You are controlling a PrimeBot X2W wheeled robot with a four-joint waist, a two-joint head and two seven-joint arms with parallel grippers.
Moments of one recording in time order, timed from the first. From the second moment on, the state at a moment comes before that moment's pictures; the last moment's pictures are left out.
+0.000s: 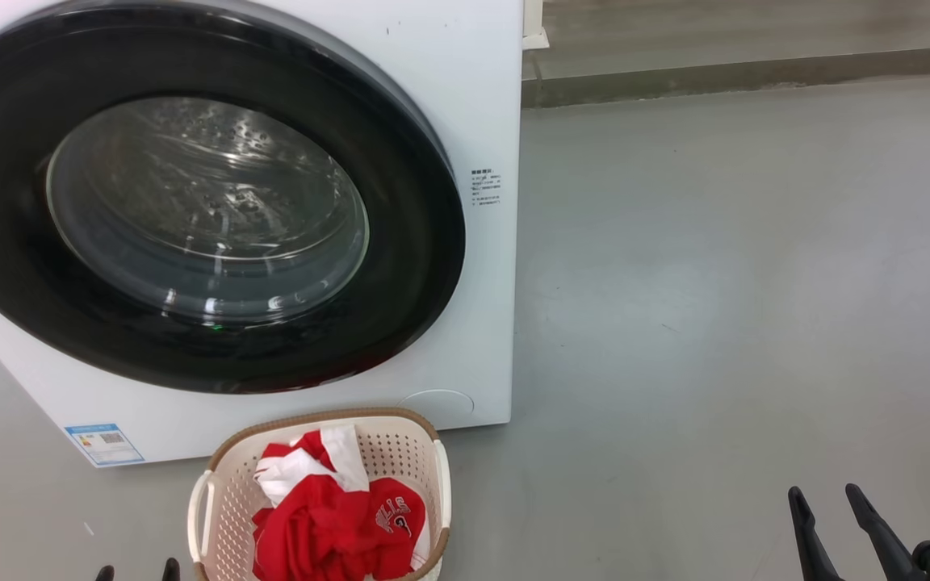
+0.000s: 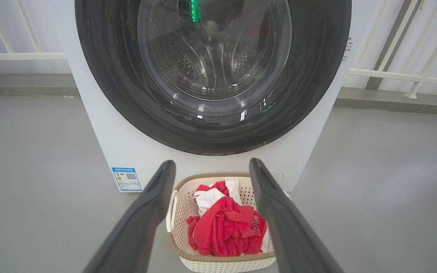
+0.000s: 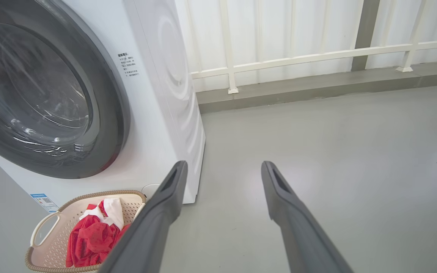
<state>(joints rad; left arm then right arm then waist) 0.17 0.11 0.14 0.25 -0.24 -0.13 -0.25 0.19 -0.12 -0.06 0.24 0.38 0.13 -0.26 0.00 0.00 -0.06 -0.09</state>
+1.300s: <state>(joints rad) 0.18 0.05 0.12 0.36 -0.39 -0.12 -0.20 0.18 -0.06 -0.05 0.34 0.51 0.13 -0.21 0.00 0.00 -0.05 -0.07</state>
